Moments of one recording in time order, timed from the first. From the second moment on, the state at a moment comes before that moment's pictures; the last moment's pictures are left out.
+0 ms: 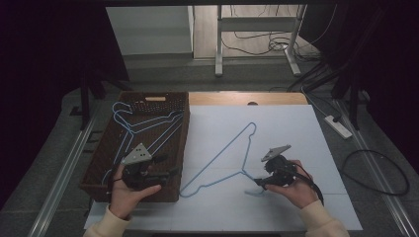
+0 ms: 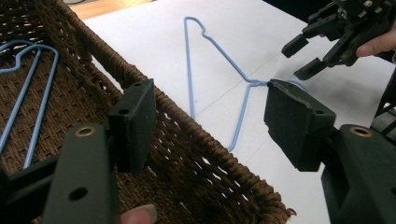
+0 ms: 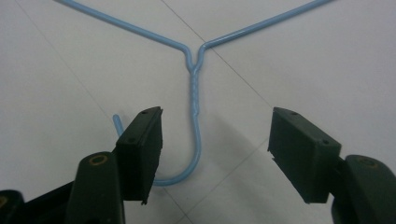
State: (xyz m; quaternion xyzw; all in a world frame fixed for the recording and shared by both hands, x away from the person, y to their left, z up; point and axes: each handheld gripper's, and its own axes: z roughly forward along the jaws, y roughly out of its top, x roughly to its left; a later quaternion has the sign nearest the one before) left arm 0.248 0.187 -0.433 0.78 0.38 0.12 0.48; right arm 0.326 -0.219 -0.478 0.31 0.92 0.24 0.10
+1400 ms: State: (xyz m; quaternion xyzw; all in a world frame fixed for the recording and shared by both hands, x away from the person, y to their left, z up) left arm 0.247 0.184 -0.434 0.78 0.38 0.12 0.48; right arm 0.340 -0.196 -0.496 0.29 0.94 0.15 0.05
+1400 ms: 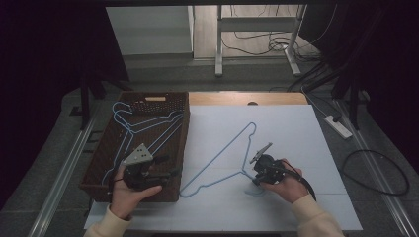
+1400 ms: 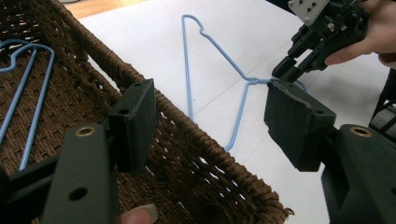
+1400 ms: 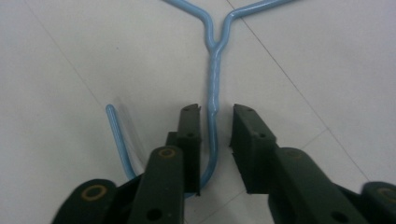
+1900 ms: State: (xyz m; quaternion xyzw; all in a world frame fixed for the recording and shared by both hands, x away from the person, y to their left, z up) left arm 0.247 0.184 -0.434 0.79 0.38 0.12 0.48; right arm 0.343 -0.195 -0.491 0.30 0.94 0.14 0.03
